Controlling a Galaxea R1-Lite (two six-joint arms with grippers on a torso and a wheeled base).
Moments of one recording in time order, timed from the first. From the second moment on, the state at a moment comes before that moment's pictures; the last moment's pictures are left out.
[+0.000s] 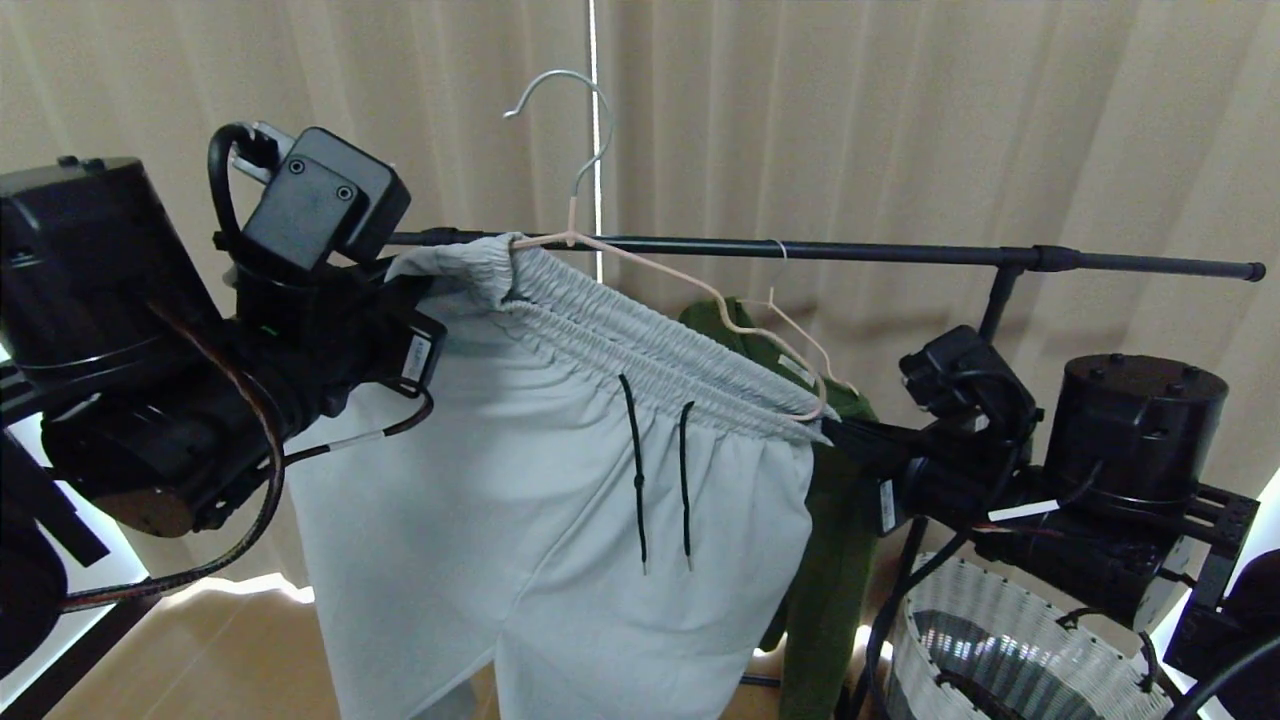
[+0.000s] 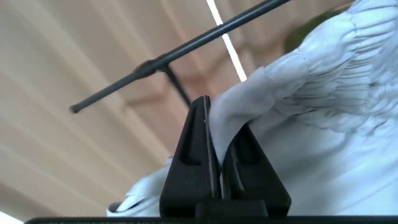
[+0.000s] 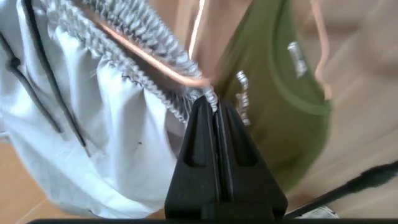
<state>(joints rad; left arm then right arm) -0.51 1.50 -0.80 -0.75 0.38 0.57 0.52 1.66 -0.58 -0.84 -0.10 -0.09</state>
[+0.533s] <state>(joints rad) -0.46 1.51 -0.69 -0.78 0.38 0.66 0.51 1.63 -0.61 -0.83 -0.09 -0.10</state>
